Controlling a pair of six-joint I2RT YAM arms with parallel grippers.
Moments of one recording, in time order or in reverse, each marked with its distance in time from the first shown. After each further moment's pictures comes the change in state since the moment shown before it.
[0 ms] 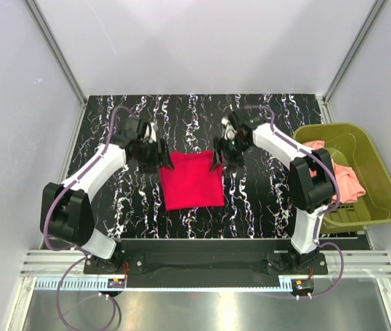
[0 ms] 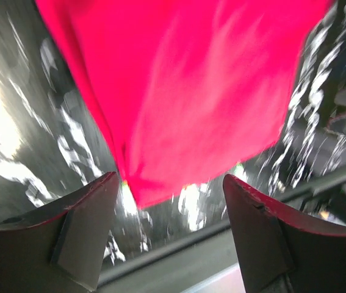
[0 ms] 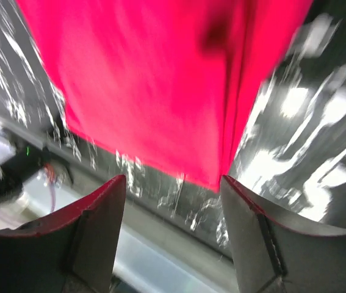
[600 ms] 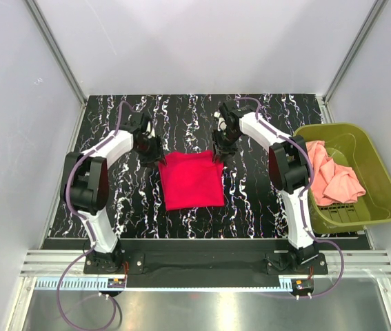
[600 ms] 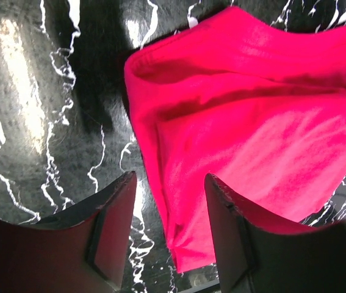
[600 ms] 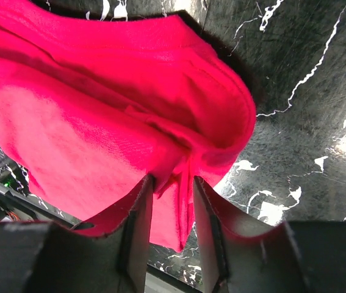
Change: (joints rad) left arm 0.095 0.323 0.184 0.045 -0.073 0.058; right arm -0.021 0.360 0.441 -0.107 0.124 -0.110
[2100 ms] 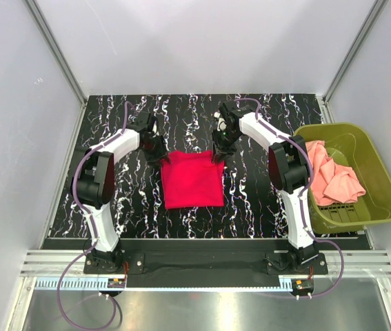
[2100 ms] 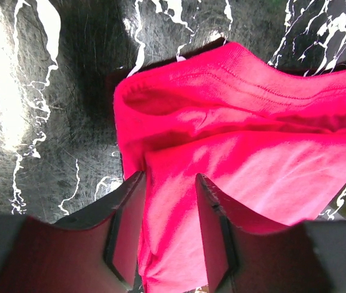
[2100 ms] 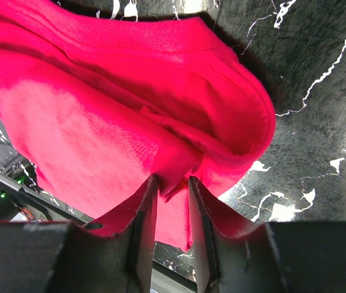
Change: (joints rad) left arm -0.035 0.086 0.044 0.057 -0.027 -0.133; right arm 0.000 0.005 0.000 0.003 -0.034 0.027
